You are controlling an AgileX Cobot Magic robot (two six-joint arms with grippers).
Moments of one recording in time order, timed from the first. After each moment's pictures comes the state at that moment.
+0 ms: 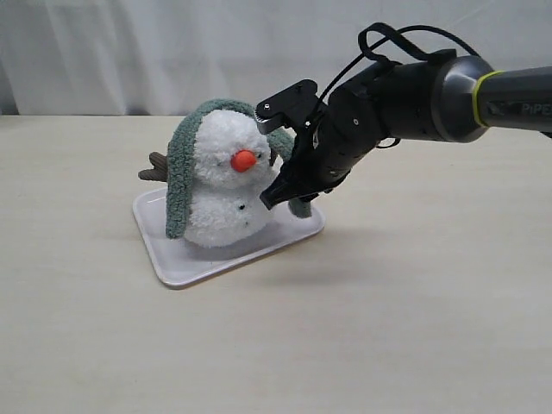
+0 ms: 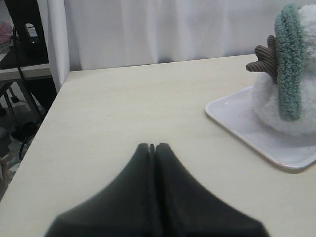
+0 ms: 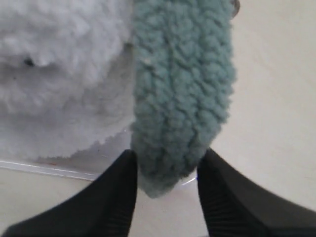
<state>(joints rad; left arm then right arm) -0.06 0.00 0.00 0.04 0.33 0.05 0.53 1.99 -1.41 -0.21 0.56 0.04</state>
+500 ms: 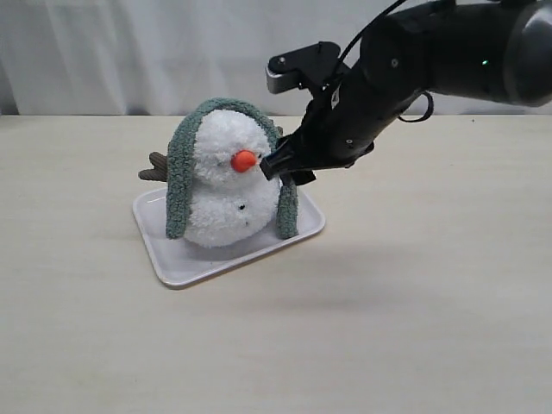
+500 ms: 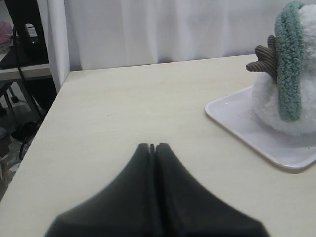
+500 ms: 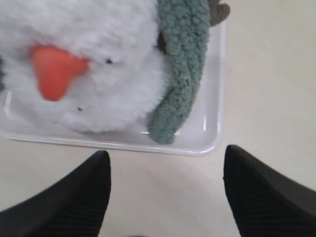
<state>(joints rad) -0.06 0.00 0.00 0.04 0.33 0.05 0.53 1.82 -1.41 -0.01 0.72 0.00</state>
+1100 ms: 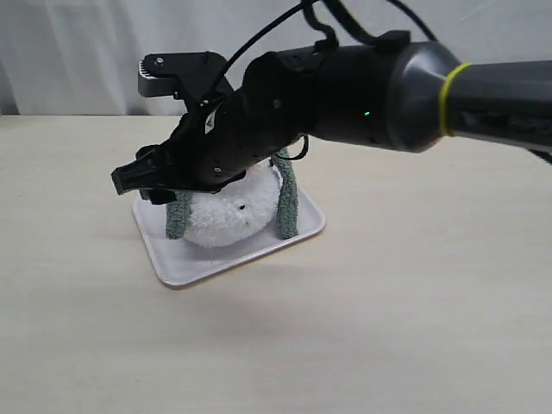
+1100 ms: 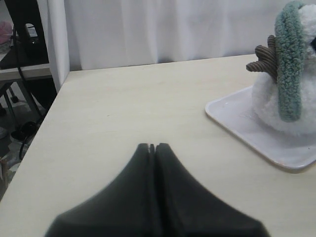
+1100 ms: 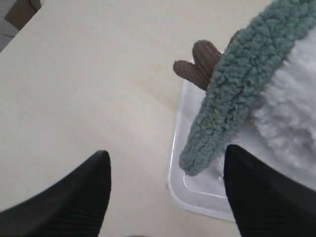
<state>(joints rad) -0.06 0.00 0.00 0.04 0.33 0.05 0.77 1.94 -1.51 0.19 0.49 0.09</state>
